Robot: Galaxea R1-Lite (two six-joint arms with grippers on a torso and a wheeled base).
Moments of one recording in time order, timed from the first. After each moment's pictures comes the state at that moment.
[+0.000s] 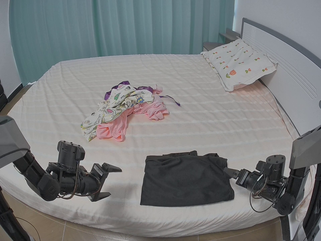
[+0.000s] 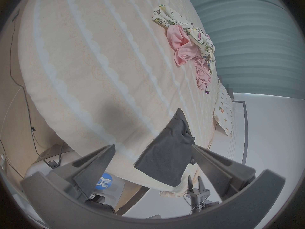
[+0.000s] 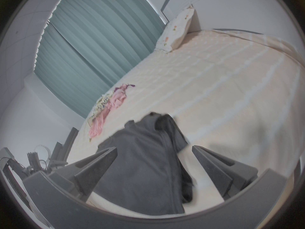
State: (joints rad) left arm -0.28 1.92 -0.48 -0.67 -0.32 -1.26; right arm 0.33 2.17 -0.15 -1.55 -0.01 0.68
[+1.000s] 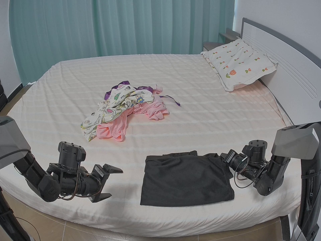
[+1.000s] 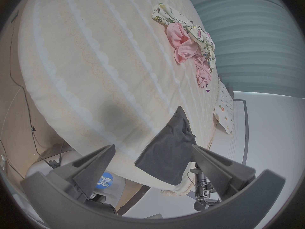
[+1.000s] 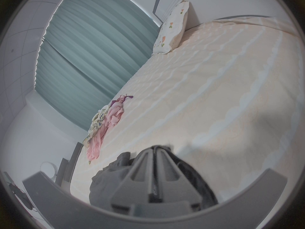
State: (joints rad) left arm -0.29 1.92 -0.47 -0.67 -0.32 -1.26; right arm 0.26 2.38 -0.62 -1.38 0.04 0.77
